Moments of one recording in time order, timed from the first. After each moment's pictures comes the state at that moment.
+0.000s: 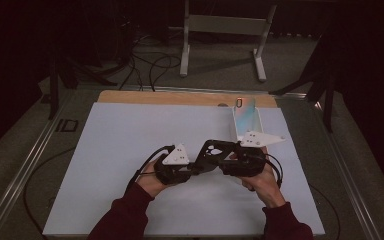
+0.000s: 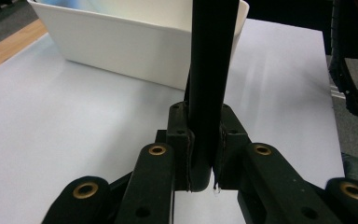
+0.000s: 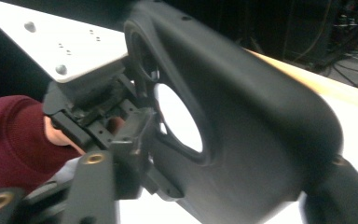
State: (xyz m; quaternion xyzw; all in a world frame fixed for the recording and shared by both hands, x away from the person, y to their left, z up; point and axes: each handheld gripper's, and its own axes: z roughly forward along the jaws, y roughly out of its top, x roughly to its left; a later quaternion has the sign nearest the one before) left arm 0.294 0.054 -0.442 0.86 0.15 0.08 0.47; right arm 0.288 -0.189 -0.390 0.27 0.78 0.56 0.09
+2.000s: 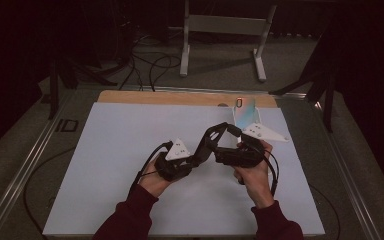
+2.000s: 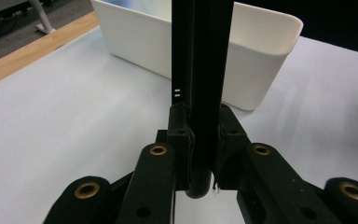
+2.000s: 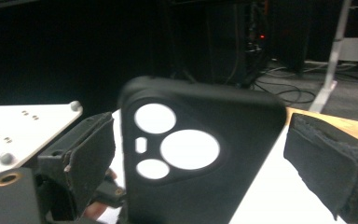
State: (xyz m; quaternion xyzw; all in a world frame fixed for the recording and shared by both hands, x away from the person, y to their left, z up) left arm 0.297 0.049 -0.439 0.85 0.23 0.12 0.47; right arm 0.292 -0.176 -0.375 0.39 0.69 0.57 0.19
